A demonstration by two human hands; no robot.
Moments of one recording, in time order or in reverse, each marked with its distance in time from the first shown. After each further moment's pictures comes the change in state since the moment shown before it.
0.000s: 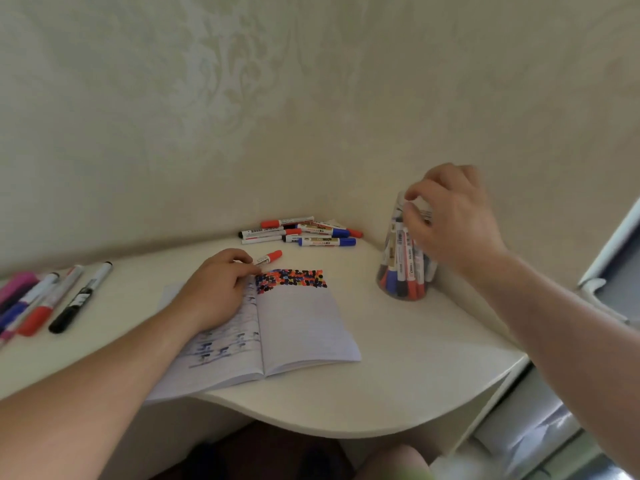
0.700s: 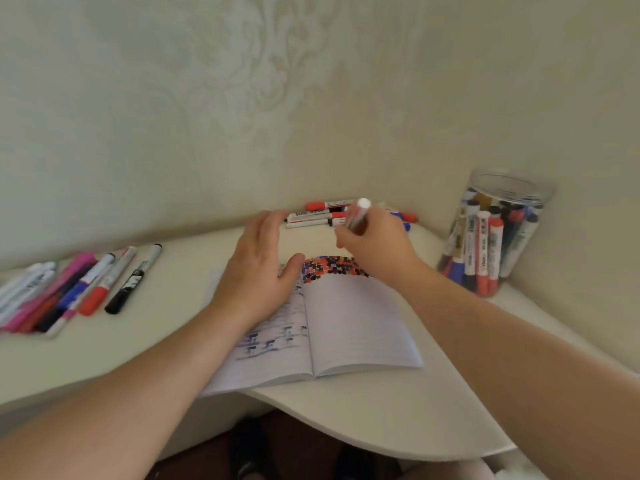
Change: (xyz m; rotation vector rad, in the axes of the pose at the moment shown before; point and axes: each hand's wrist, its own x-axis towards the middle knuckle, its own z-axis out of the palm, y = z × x) left_hand -0.013 0.016 -0.006 -0.085 0.287 -0.001; right_hand -0.006 -0.130 0.125 0.746 -0.500 0.465
